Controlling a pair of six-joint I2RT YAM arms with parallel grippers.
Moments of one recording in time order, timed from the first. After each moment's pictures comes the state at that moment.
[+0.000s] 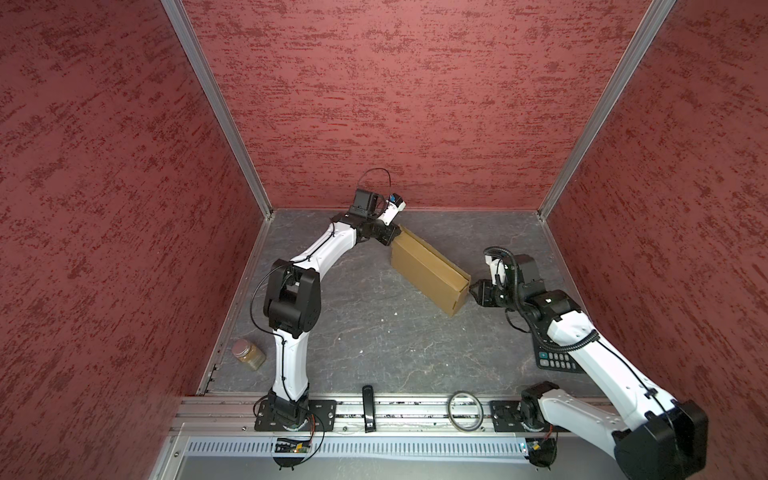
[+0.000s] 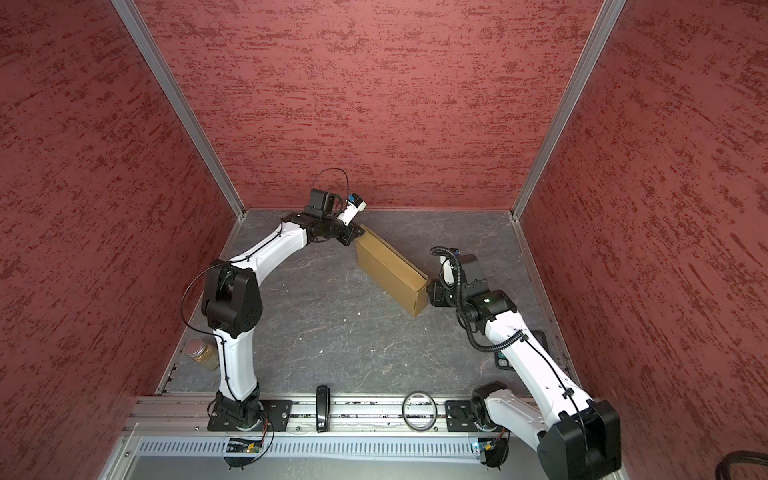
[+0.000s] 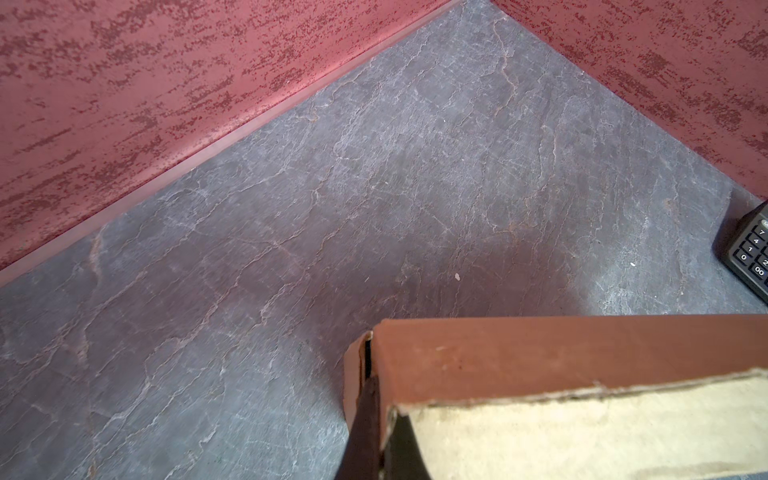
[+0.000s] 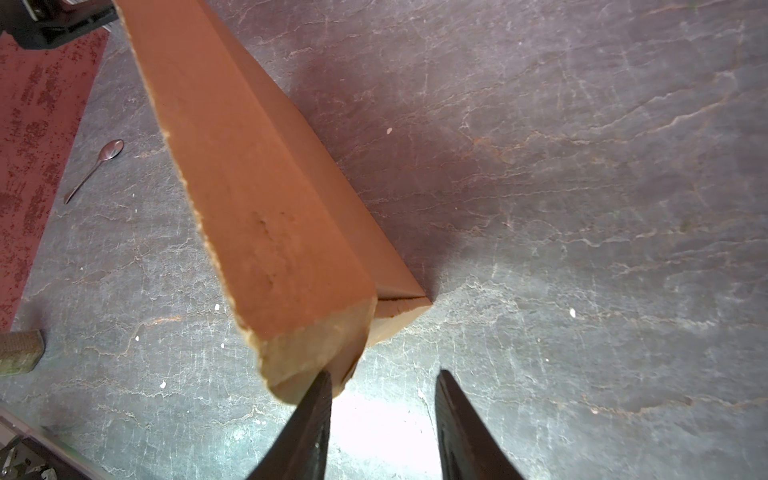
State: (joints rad) left arm -0.37 2.04 1.76 -0.50 0.44 0.21; right arm 0.33 1.06 0.86 -0.60 -0.16 0.36
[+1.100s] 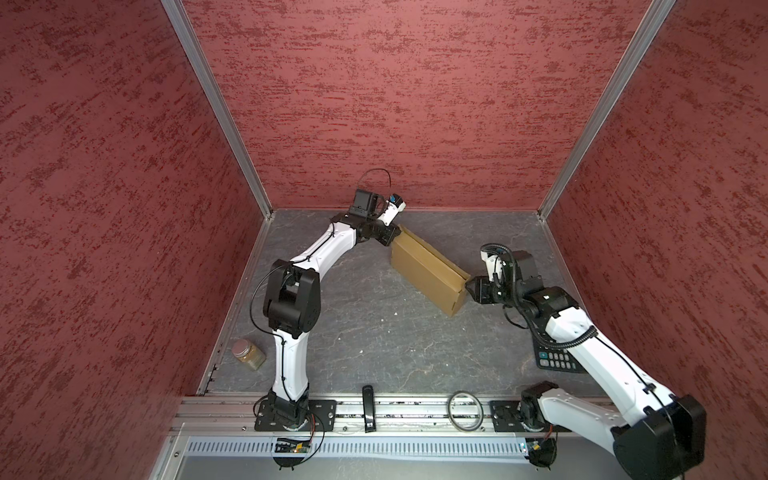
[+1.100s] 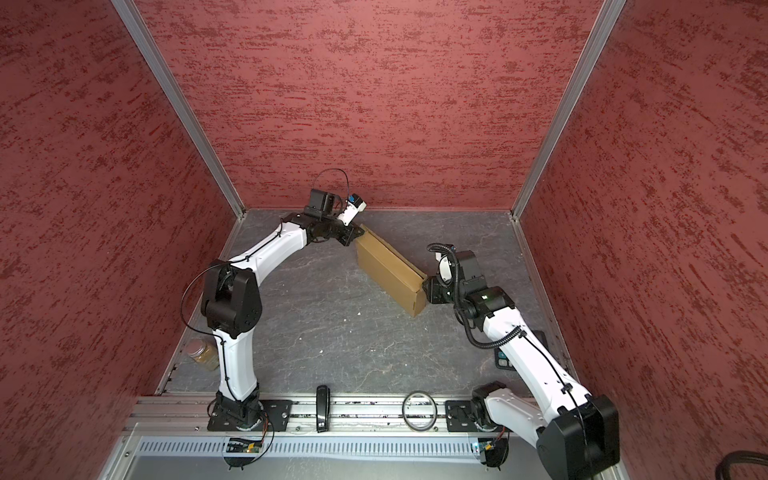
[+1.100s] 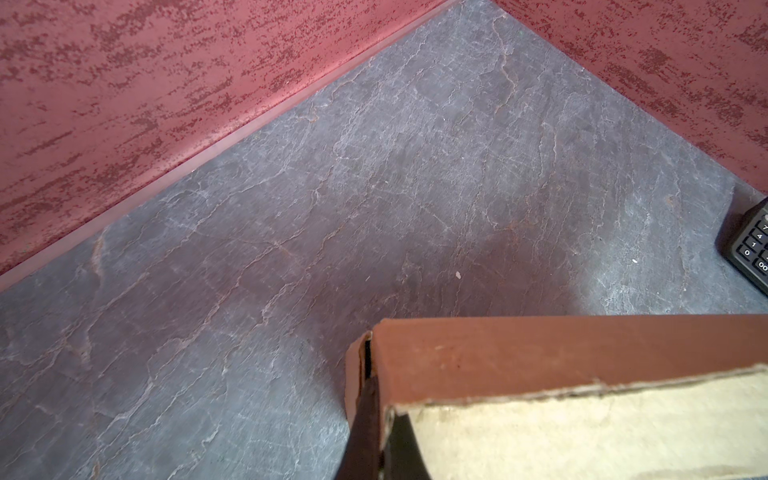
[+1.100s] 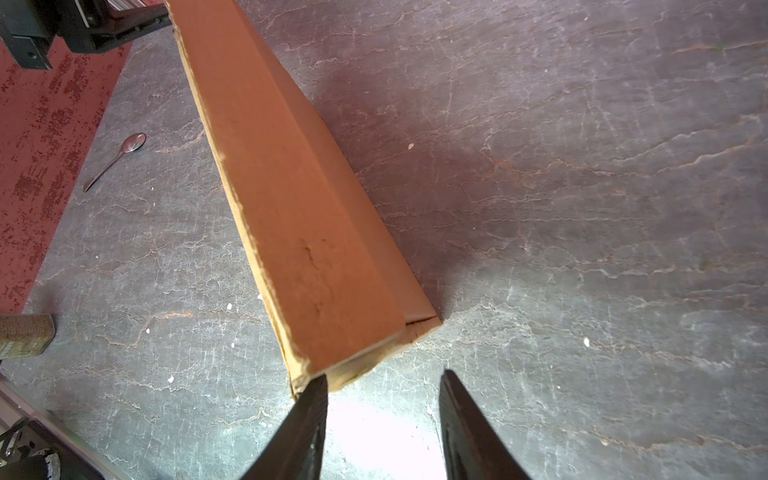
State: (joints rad) left arm -0.37 2.03 1.76 -0.50 0.44 0.23; right arm 0.35 1.09 0.89 -0.59 -0.18 0.32
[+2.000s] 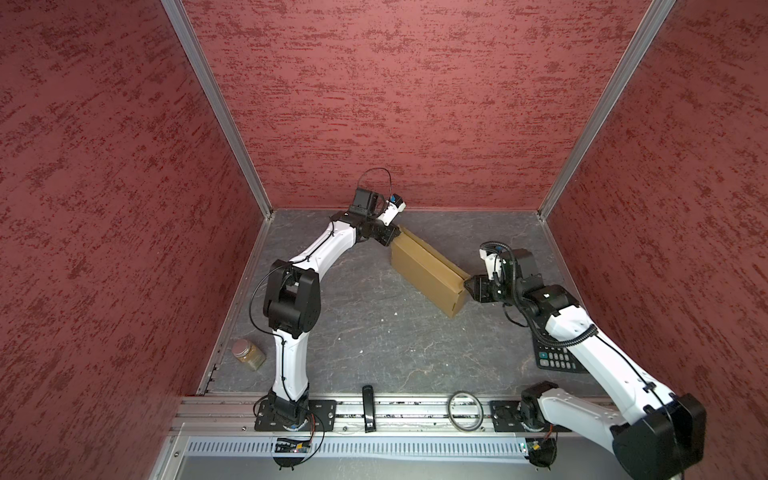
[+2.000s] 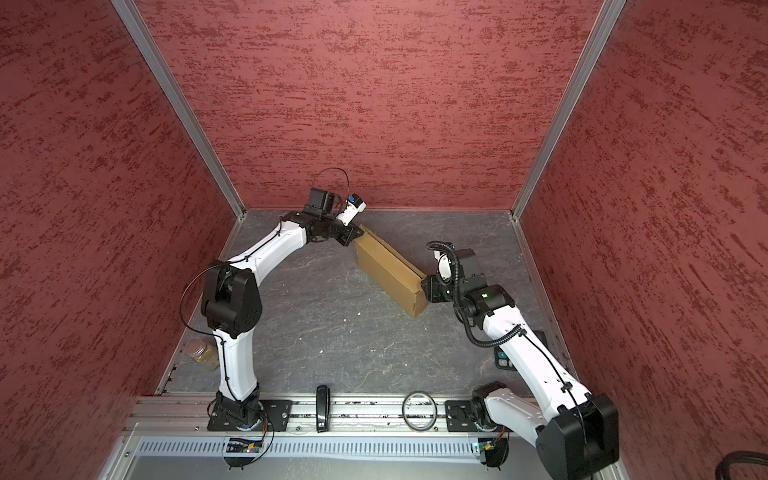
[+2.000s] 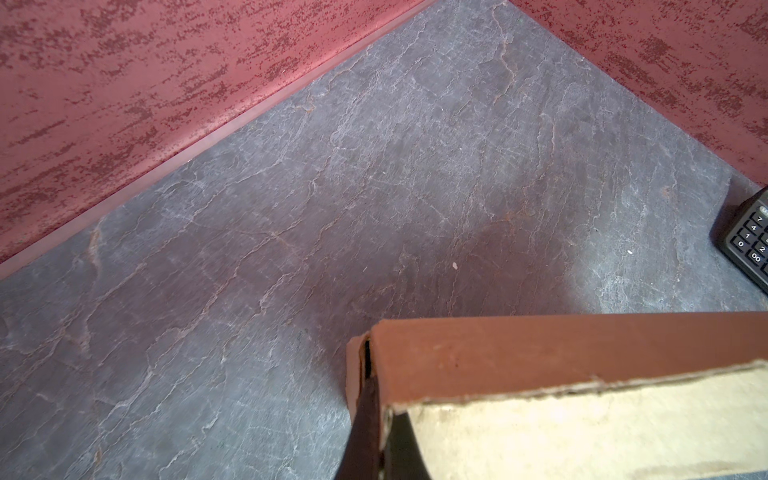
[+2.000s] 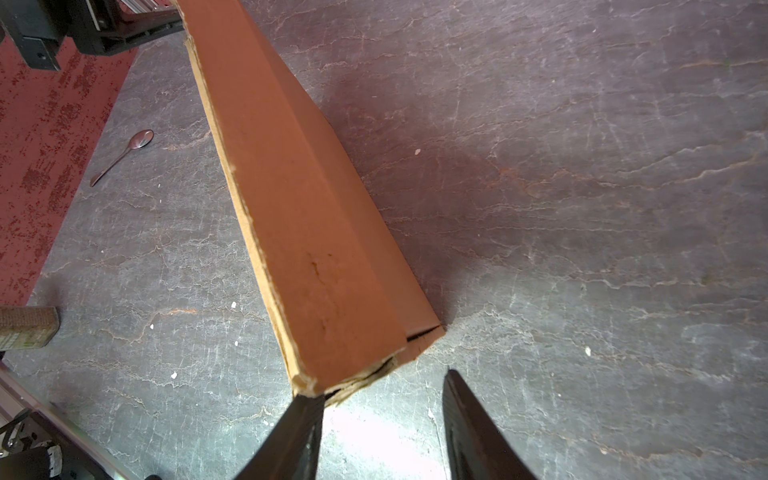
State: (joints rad) left arm -0.37 2.03 1.78 -0.55 0.44 0.24; right arm 0.35 1.09 0.91 -0.59 -0.19 0.30
